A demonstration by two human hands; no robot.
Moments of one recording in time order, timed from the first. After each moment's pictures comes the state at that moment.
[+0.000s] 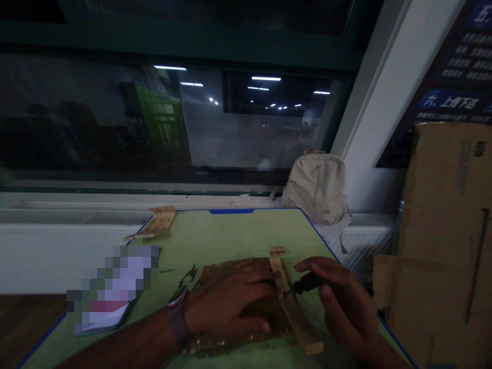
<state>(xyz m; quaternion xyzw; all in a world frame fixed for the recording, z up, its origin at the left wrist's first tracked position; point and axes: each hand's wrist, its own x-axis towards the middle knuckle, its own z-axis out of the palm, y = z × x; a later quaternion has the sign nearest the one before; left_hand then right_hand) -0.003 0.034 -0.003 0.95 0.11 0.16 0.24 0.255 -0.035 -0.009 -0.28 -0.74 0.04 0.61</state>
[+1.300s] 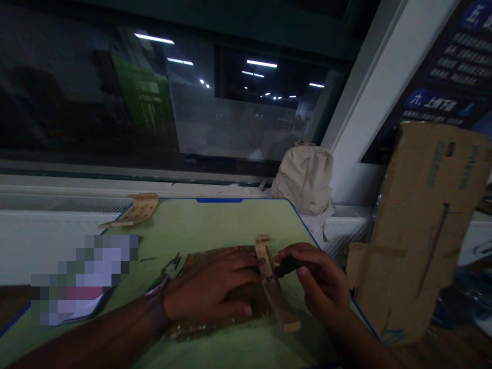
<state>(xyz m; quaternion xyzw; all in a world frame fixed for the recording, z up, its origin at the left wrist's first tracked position) -0.003 0.031 0.003 0.95 0.11 0.18 0.24 0.248 -0.033 -0.005 -0.26 -0.72 0.17 0.63</state>
